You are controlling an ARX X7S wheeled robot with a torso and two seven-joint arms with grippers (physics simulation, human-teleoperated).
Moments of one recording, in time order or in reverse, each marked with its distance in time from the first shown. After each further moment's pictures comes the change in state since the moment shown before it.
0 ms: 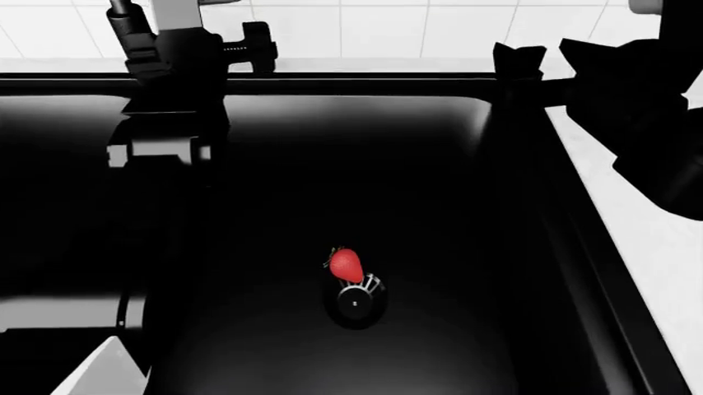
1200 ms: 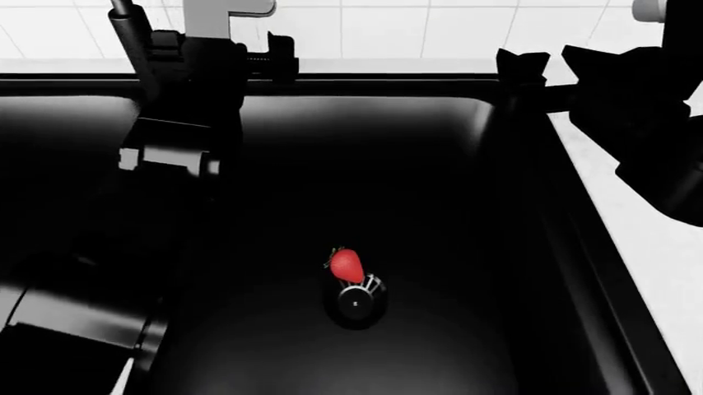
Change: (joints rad) left arm 0.026 -0.023 0.510 0.036 -0.409 0.024 -0.024; right arm -0.026 0.013 0.015 -0.007 0.003 -0.004 -0.001
